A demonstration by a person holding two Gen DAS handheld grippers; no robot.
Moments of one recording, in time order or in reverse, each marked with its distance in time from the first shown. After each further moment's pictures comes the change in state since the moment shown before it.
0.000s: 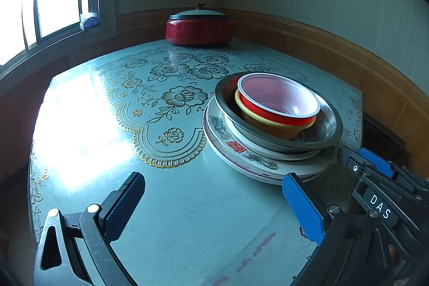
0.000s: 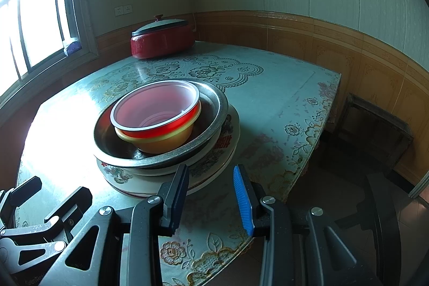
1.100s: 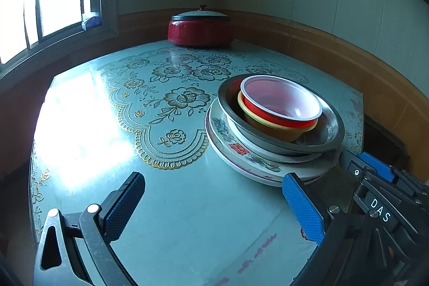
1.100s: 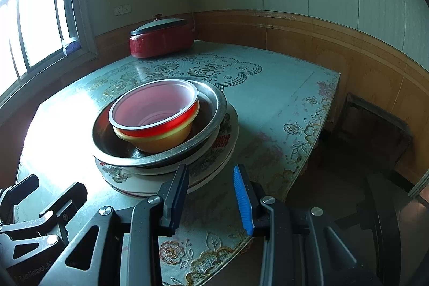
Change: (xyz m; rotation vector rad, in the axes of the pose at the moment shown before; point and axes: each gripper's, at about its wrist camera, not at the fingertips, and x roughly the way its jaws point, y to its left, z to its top) left arm 0.002 0.000 0.001 -0.011 0.000 0.006; right arm 0.001 -0.002 -0.001 0.003 0.004 -0.003
